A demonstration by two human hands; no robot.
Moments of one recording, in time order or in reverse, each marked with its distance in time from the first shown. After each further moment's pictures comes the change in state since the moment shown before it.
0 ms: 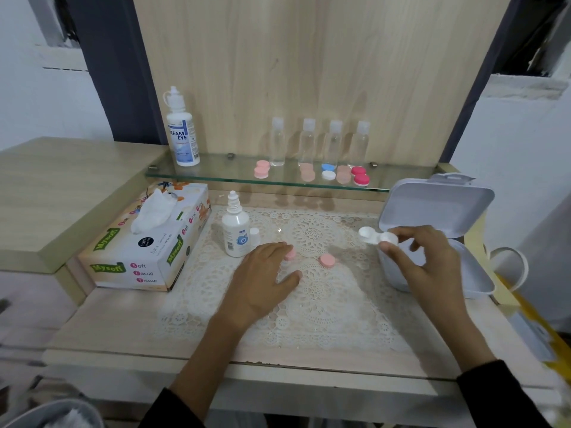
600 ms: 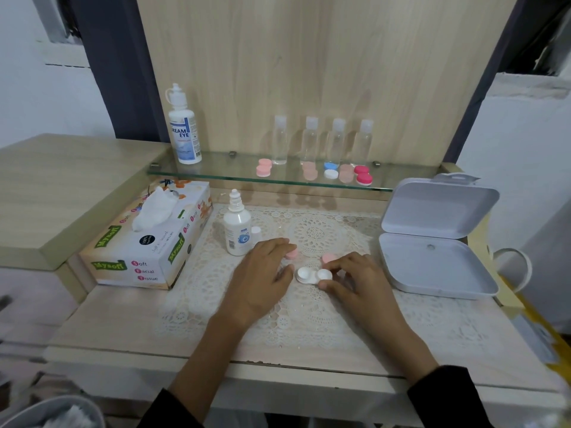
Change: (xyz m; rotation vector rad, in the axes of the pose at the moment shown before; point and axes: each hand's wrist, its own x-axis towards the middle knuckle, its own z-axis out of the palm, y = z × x) left_hand -0.003 0.006 -0.007 -0.052 0.081 0.029; right_hand -0.031 -0.027 0.064 -0.005 -0.355 0.005
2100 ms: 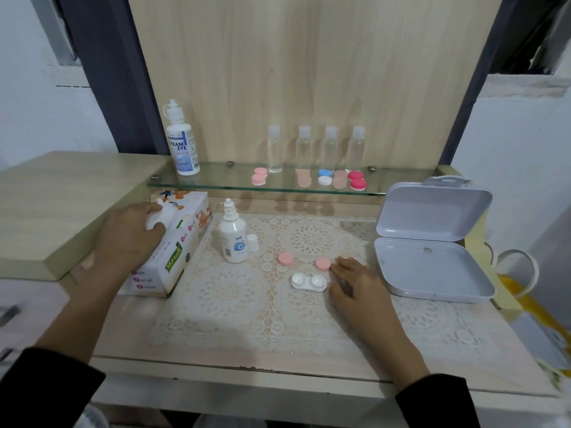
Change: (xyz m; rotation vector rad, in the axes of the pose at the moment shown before) left_hand 0.021 -0.095 -0.146 0.429 0.201 -0.436; right_hand -0.005 -0.006 -0.007 -0.079 -0.075 0.169
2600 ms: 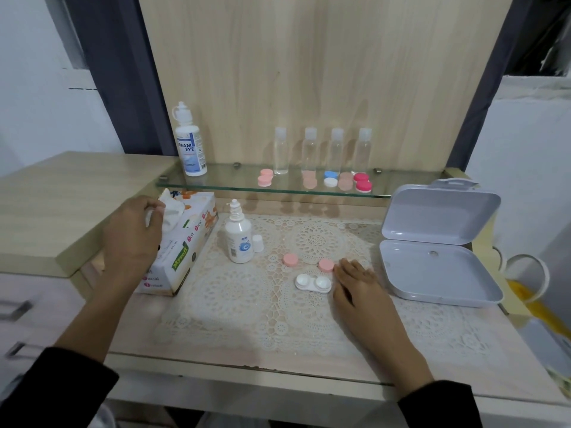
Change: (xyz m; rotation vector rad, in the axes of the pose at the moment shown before) left_hand -0.011 0.009 0.000 -0.151 0.298 -0.009; right_hand -0.004 0.002 0.007 -0.132 -0.057 -0.062
